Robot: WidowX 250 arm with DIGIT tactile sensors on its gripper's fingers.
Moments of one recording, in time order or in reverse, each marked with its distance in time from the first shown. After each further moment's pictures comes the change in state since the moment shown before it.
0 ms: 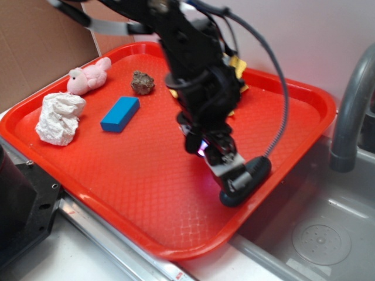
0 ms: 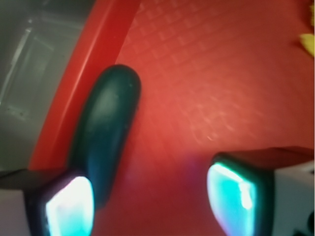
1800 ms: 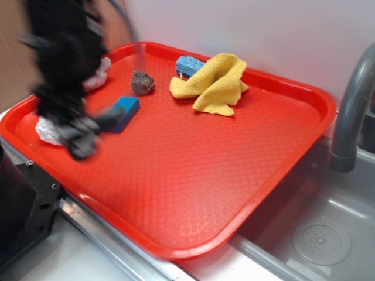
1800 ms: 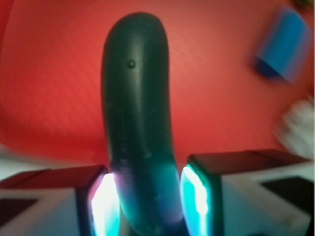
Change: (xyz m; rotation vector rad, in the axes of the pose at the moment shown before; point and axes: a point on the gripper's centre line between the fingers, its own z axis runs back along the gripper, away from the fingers) arm -0.135 0.048 0.111 0.170 0.183 0.268
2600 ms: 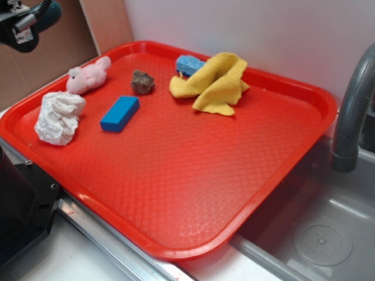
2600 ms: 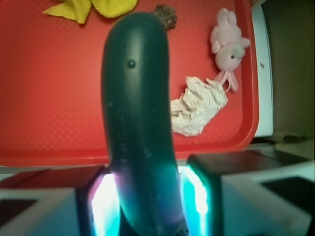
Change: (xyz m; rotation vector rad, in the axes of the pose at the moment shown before) arm 0.023 0.060 0.062 0.062 -0.026 0.091
